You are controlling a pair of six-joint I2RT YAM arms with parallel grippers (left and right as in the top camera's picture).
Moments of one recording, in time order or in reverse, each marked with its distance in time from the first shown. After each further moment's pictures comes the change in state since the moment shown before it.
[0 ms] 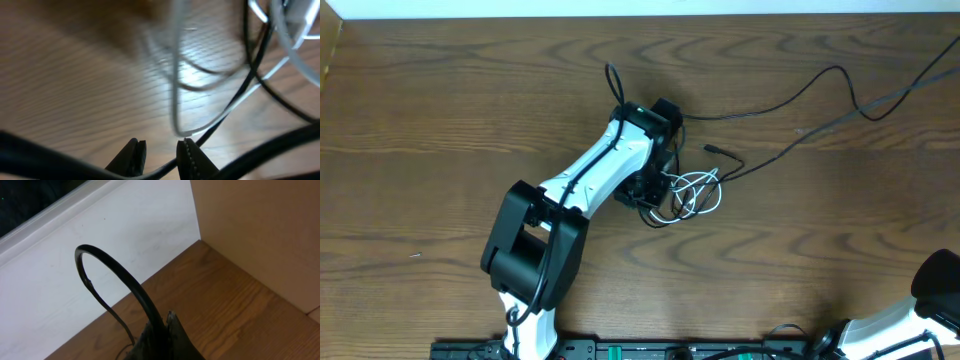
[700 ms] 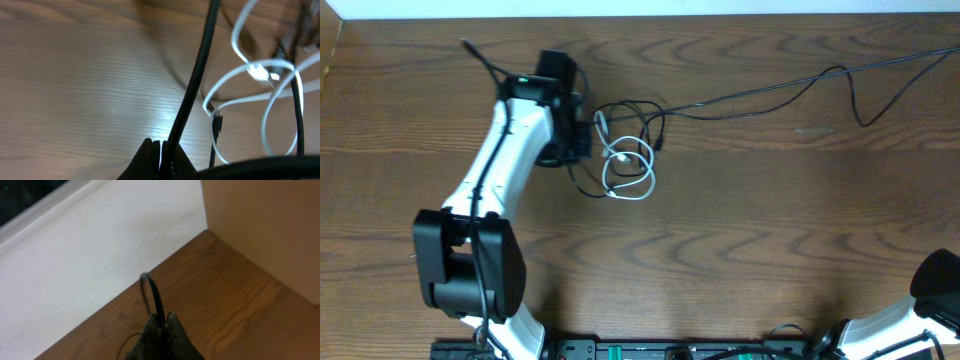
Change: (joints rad) left arm 0.406 -0.146 0.014 0.087 -0.038 -0.090; right arm 0.010 0.000 -0.007 -0.034 -0.019 0.000
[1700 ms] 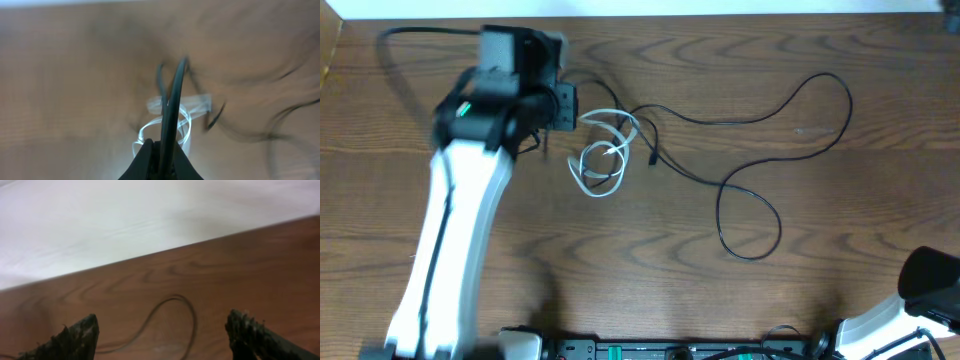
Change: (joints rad) left arm 0.005 -0.362 0.071 0.214 0.120 0.175; right arm 0.174 0.000 -0.092 -0.056 -0.283 -0.257
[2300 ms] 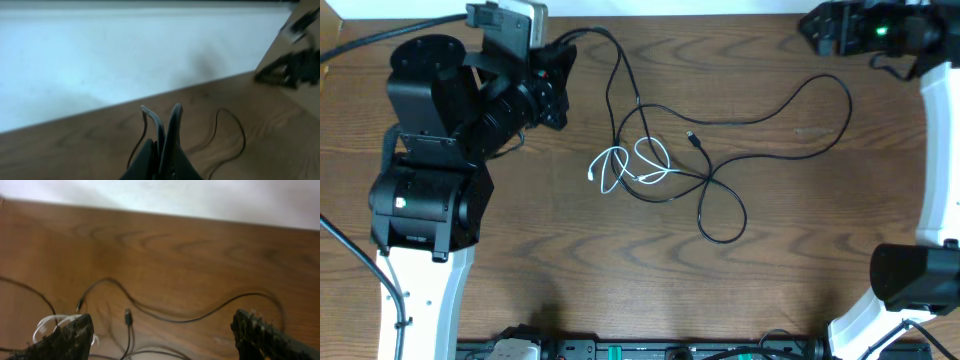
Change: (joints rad) left arm -0.004 -0.236 0.024 0.277 0.237 -0.018; right arm 0.335 0.032 -0.121 -0.020 -0.040 -0.113
